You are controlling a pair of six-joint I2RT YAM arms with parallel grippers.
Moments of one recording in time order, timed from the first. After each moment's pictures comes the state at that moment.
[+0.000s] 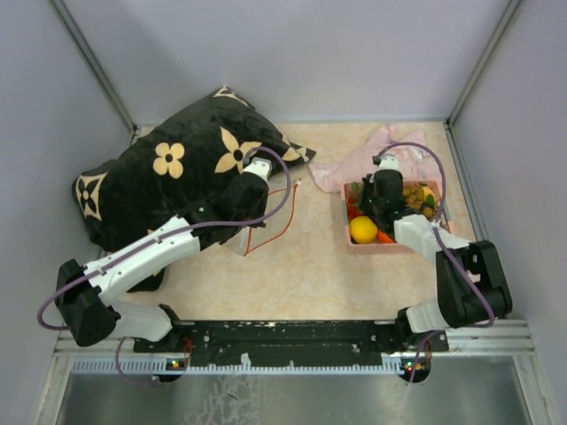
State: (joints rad) left arm -0.86 1.34 1.15 -0.52 -0.41 -0.37; right arm 0.24 1.44 0.71 0.17 0.07 0.29
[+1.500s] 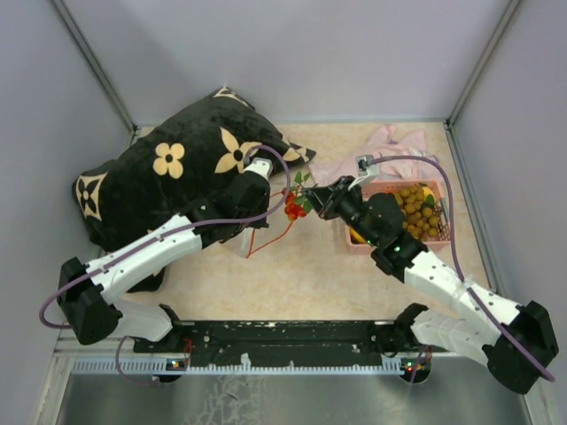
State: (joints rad) left arm -0.86 1.35 1.17 -0.55 -0.36 -0.44; right arm 0.68 0.96 0.68 0.31 0.00 0.66
